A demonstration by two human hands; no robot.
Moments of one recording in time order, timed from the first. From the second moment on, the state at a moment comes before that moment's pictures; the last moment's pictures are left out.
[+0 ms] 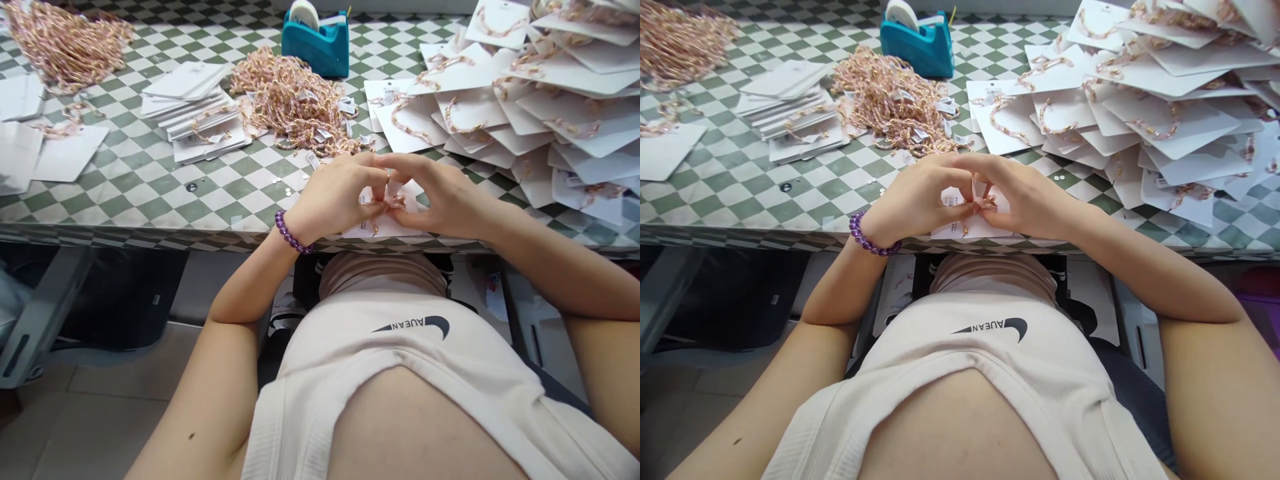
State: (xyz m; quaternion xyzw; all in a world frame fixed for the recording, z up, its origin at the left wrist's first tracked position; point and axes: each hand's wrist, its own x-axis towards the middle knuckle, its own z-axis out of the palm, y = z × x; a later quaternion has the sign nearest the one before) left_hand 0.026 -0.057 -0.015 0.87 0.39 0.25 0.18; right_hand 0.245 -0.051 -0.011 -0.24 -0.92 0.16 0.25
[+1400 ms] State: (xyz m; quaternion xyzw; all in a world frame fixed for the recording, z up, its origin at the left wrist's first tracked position) left_hand 0.025 -0.077 -0.011 0.88 0.41 0.23 0.08; right_hand 0.240 -0.036 -0.015 -0.36 -0.85 0.28 0.27
